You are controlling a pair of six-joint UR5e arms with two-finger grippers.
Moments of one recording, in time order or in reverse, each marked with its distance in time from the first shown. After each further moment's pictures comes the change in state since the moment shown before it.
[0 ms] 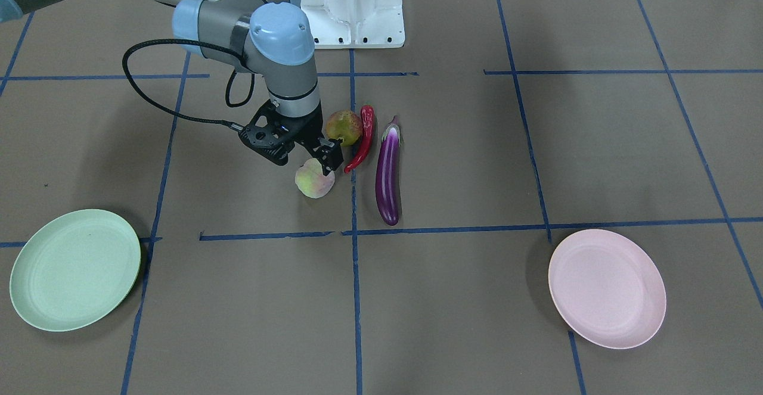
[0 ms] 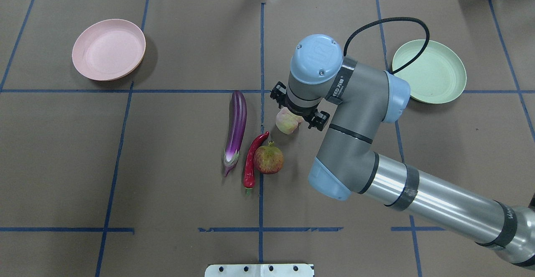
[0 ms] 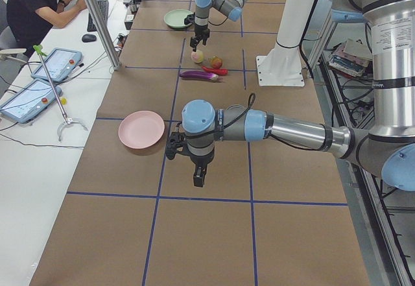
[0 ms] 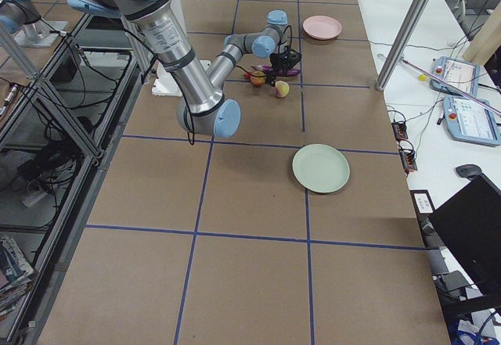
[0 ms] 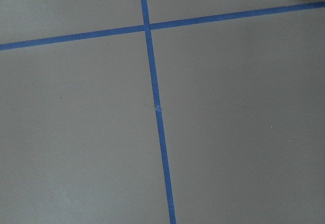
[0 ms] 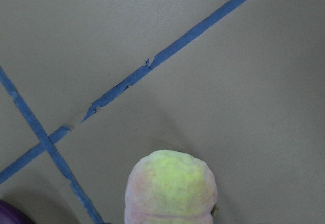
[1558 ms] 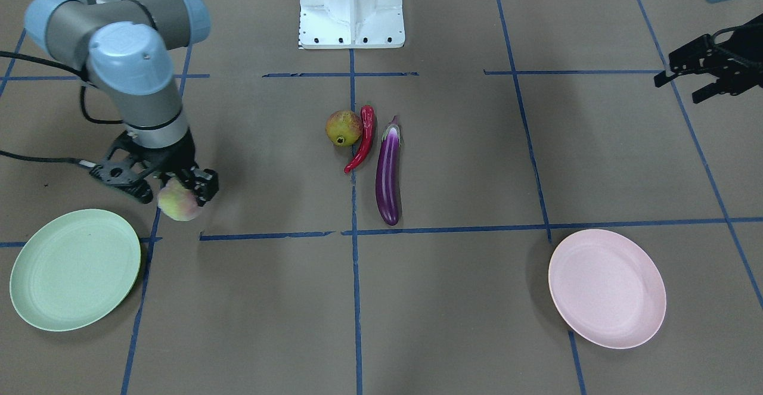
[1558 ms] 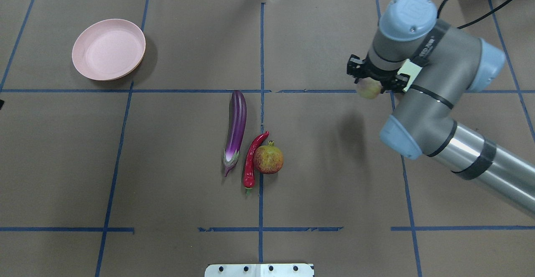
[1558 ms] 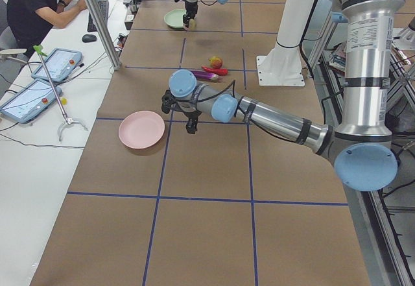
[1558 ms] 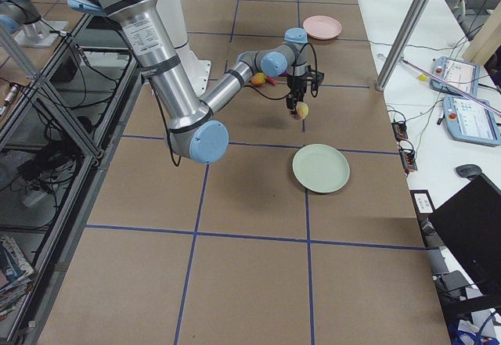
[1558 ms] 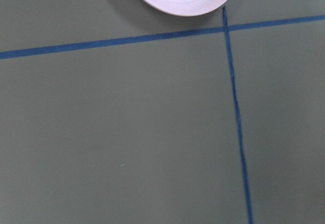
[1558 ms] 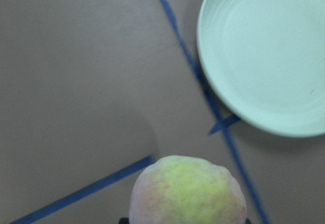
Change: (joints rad) left arm 0.336 -0.195 0.005 -0.302 -0.257 -0.577; right arm 0.291 -0.286 0.173 -0.094 0.059 -0.548
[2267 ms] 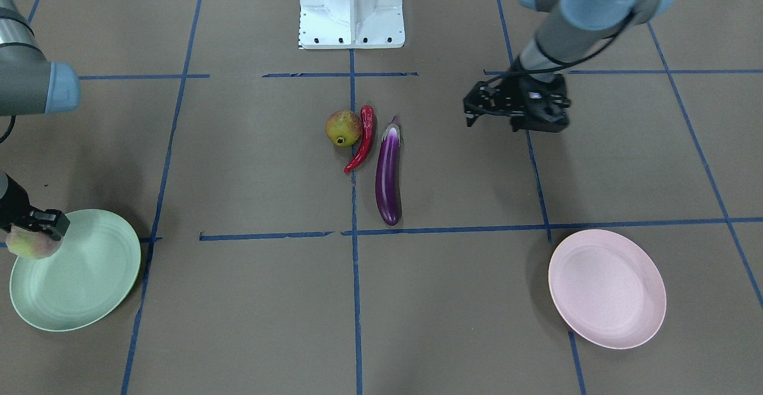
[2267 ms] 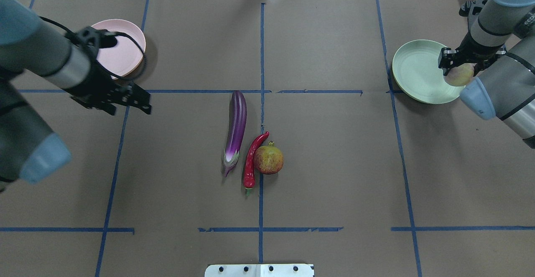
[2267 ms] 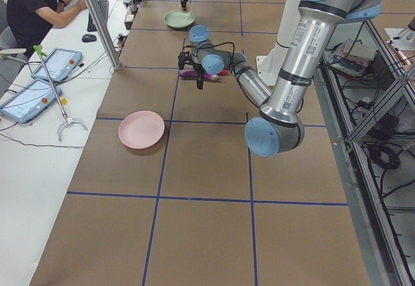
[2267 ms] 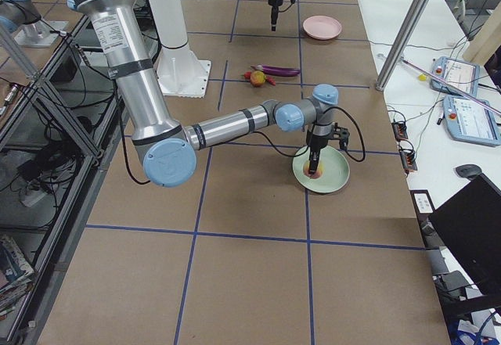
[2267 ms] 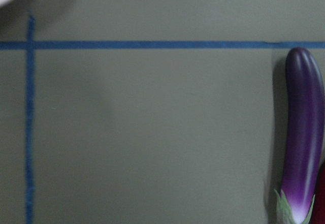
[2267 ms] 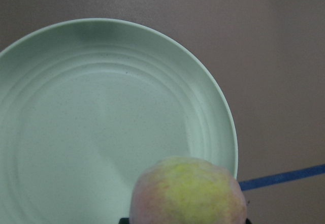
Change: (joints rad) left arm 0.589 -0.413 0.075 -0.023 0.600 -0.685; right arm 0.225 -0.129 -0.283 0.241 0.161 -0.538
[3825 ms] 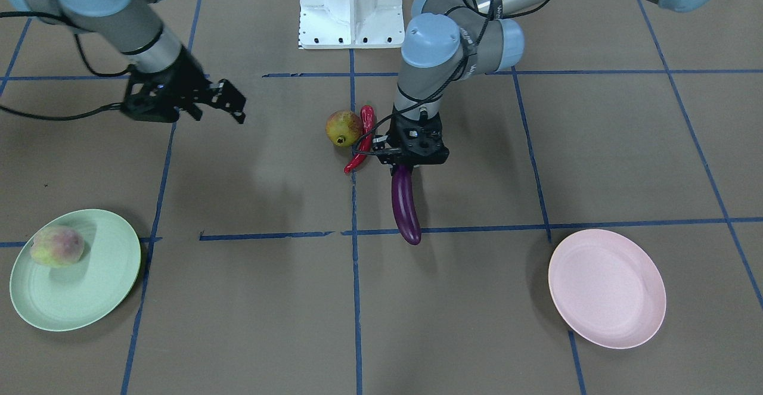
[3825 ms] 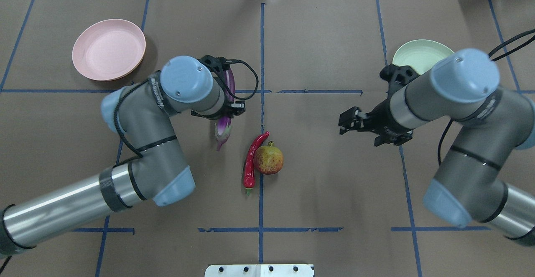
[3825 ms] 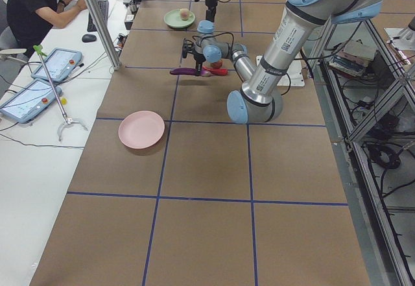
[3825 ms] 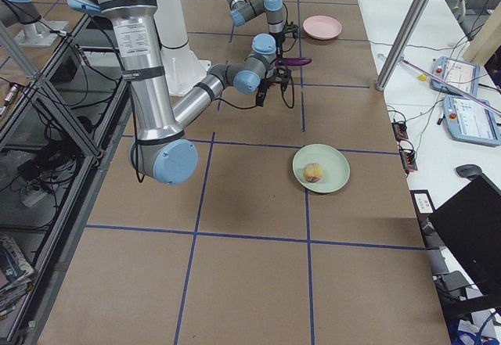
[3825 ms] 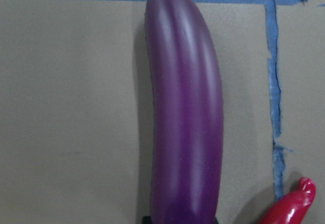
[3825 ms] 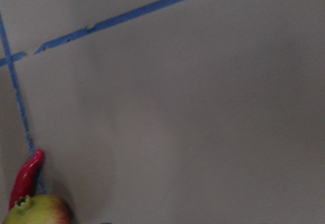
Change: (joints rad) left arm 0.031 -0.228 0.267 -0.084 0.215 -0.123; right arm -0.470 -0.034 0.511 0.101 -0.039 0.781
